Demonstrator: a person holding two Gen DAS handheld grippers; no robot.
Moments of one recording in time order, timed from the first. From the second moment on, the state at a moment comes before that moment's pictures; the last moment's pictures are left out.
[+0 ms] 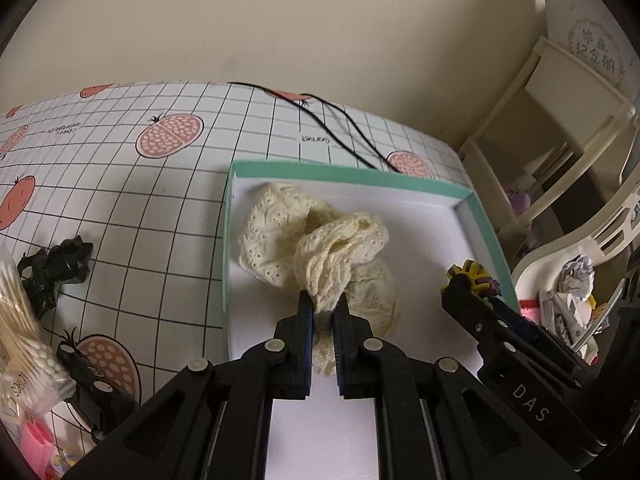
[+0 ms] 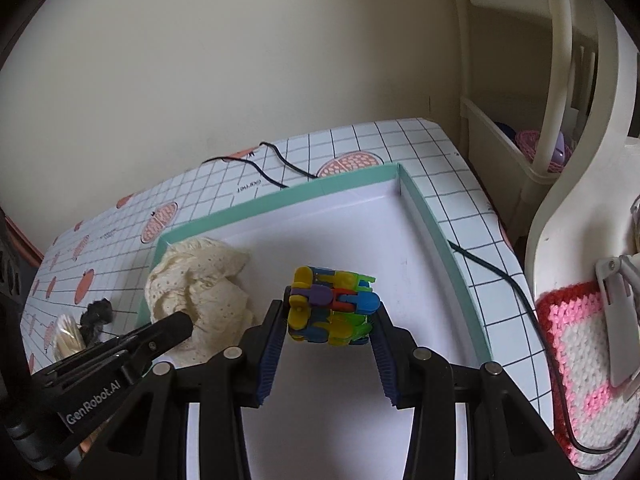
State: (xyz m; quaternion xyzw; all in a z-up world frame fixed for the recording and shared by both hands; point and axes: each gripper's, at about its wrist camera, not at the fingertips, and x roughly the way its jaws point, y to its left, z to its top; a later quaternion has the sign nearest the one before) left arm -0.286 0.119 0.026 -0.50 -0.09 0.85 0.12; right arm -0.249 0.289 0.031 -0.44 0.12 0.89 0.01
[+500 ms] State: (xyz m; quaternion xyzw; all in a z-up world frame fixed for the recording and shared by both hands) left arm -0.285 0.117 0.023 -0.51 -0.09 0.85 0.12; right arm -0.248 0.284 0.024 -0.45 0.10 0.89 0.01
